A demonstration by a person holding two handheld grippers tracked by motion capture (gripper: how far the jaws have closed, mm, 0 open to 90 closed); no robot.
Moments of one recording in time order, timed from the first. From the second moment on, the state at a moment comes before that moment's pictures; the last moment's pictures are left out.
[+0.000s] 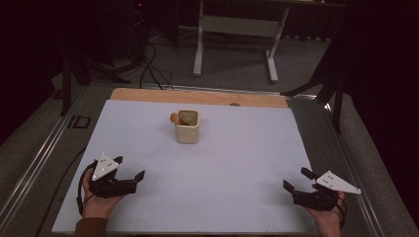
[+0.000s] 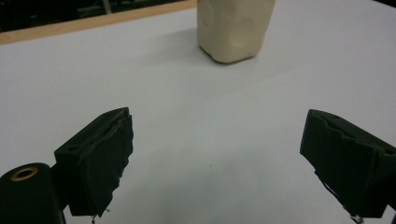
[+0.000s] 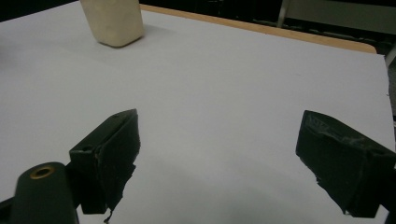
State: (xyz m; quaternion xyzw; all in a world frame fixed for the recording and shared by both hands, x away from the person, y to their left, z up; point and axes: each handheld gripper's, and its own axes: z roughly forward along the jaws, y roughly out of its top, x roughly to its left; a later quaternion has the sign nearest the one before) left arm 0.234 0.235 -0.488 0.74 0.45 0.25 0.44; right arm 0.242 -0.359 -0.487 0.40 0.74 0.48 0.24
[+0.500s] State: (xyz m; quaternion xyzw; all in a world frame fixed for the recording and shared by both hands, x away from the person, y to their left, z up) left arm 0.227 0.242 -0.483 0.72 0.46 0.27 0.45; right arm 0.237 -0.363 -0.484 0.41 0.73 0.48 0.25
